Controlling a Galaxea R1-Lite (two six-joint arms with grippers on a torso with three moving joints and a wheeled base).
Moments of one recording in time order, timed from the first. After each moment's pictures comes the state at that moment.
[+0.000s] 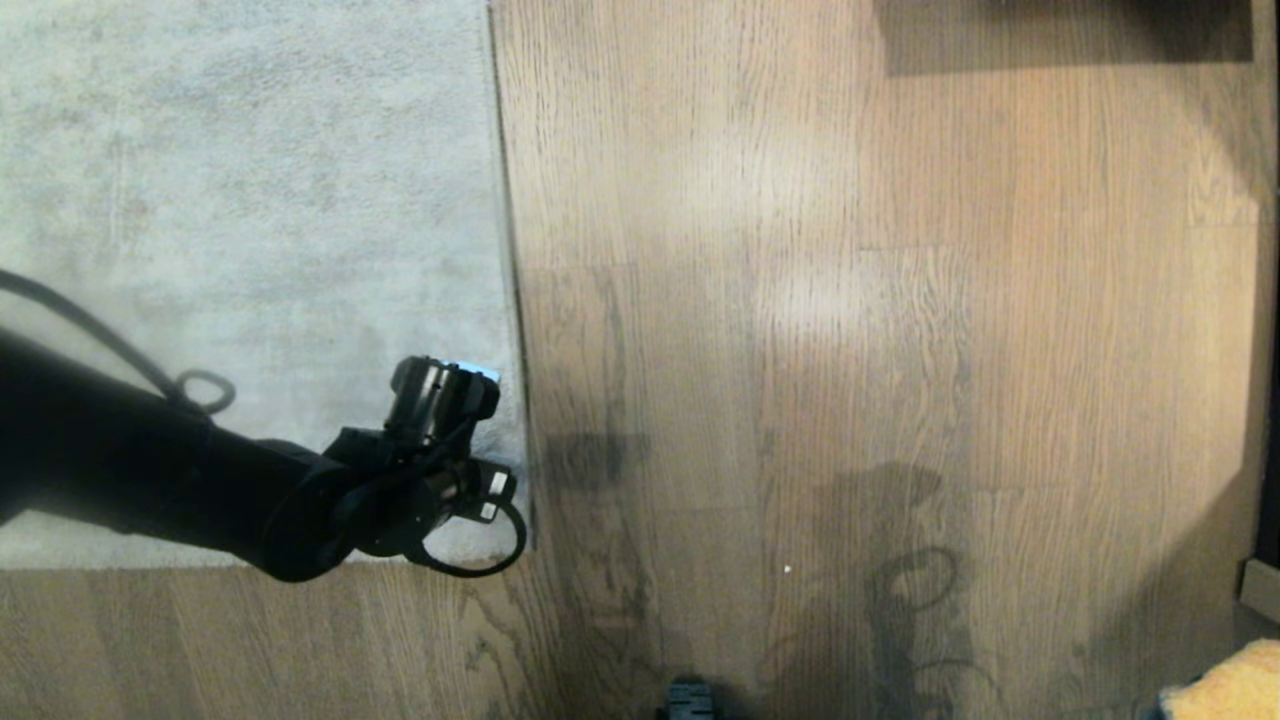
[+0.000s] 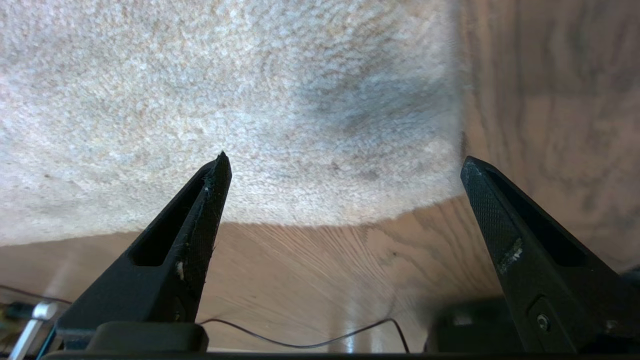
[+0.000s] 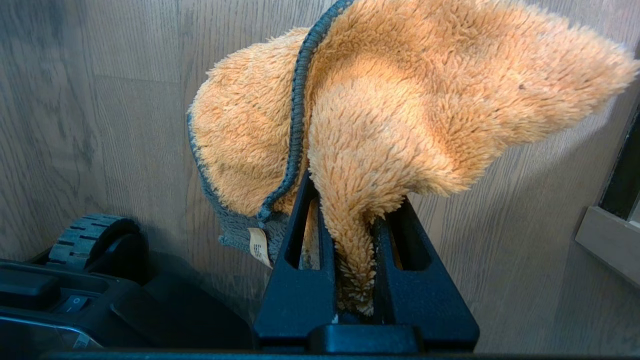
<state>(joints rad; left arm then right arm) -0.45 1.91 -0.85 -0.31 0.49 0.00 0.01 0.00 0.00 0.00 0.07 -0.13</state>
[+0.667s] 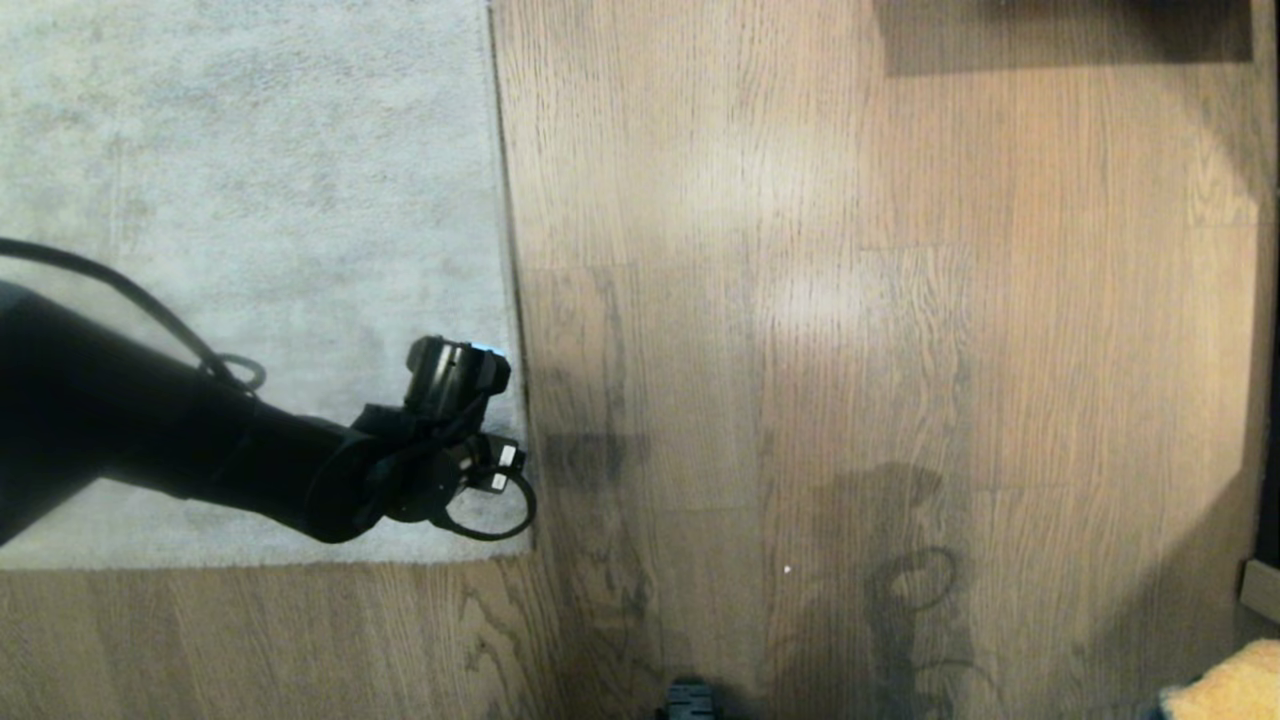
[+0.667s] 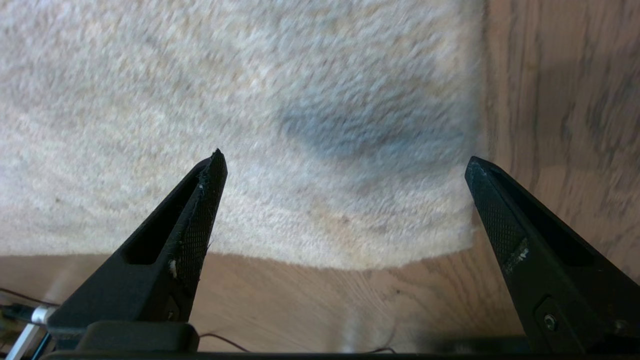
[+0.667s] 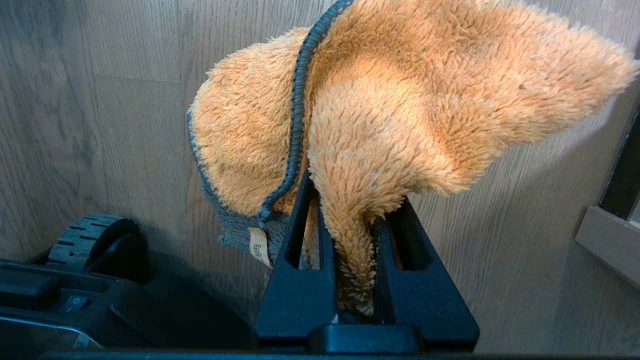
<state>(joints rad) -0.43 1.98 -0.96 -0.31 0.51 0.00 0.01 0.00 0.00 0.00 0.07 -0.13</state>
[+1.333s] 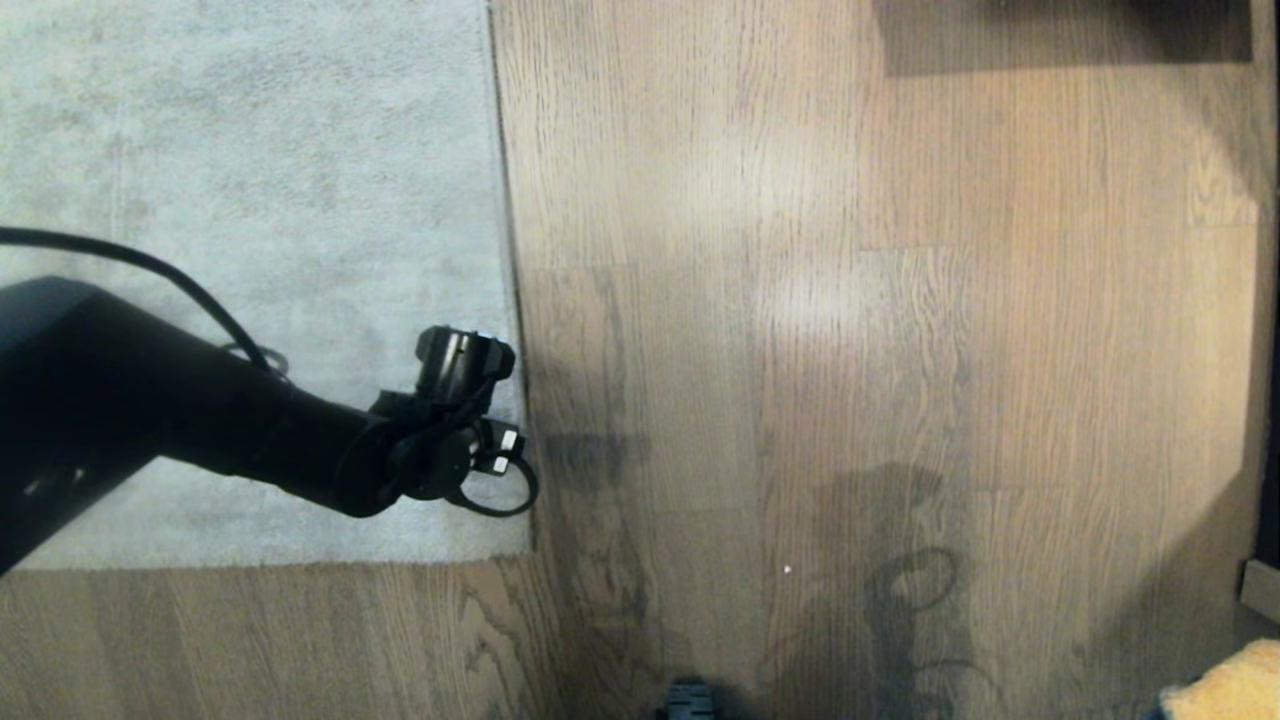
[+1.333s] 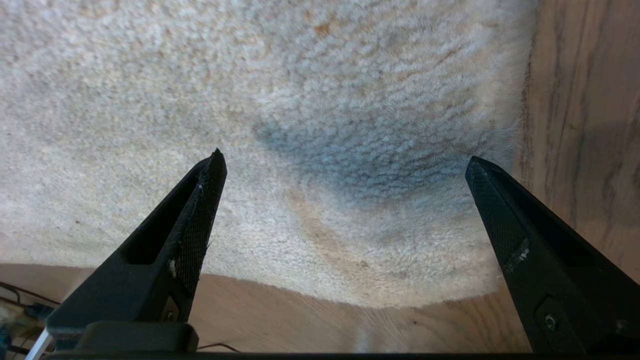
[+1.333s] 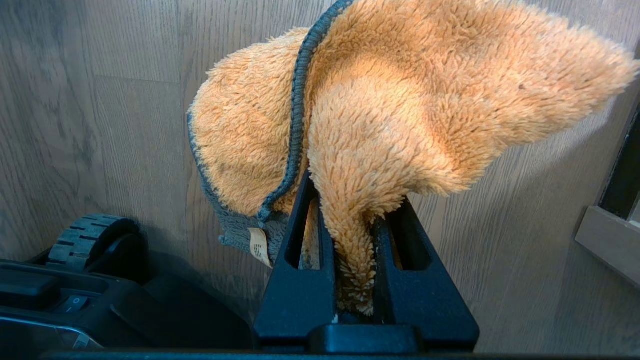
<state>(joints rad) -0.40 2.04 -1.04 -0.32 0.54 0.04 0.01 0.00 0.00 0.00 0.07 -0.13</state>
